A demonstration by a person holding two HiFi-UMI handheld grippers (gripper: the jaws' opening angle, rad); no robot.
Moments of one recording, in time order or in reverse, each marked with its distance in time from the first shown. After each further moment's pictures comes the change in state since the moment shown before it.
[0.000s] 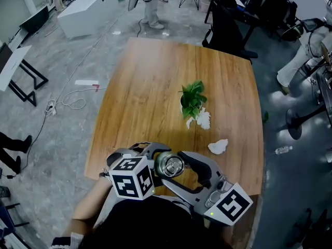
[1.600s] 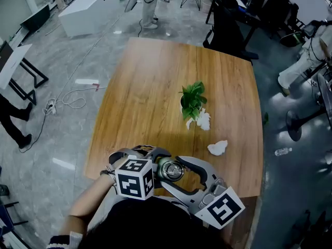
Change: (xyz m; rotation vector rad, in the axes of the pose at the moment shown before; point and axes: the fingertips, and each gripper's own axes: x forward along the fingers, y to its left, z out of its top) left arm 0.020 -0.016 -0.019 0.065 0.076 -0.091; right arm 0.002 0.001 -0.029 -0.122 0.149 -0.011
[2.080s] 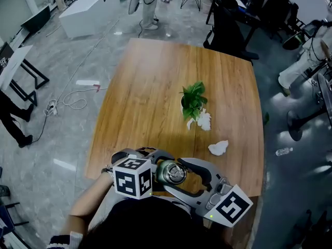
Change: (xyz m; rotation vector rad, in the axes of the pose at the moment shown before) left arm -0.006 -0.011 0.014 0.024 -0.094 -0.076; right arm -0.009 0.005 0.012 0.052 -0.058 0.074
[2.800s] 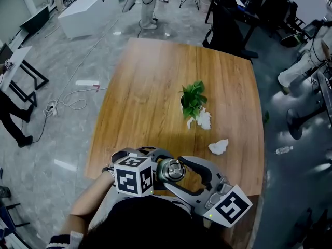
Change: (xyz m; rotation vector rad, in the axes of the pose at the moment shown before) left arm 0.001 0.002 -0.002 -0.029 0.003 -0.014; right arm 0.000 -0.005 0.002 -0.006 -0.010 -0.045
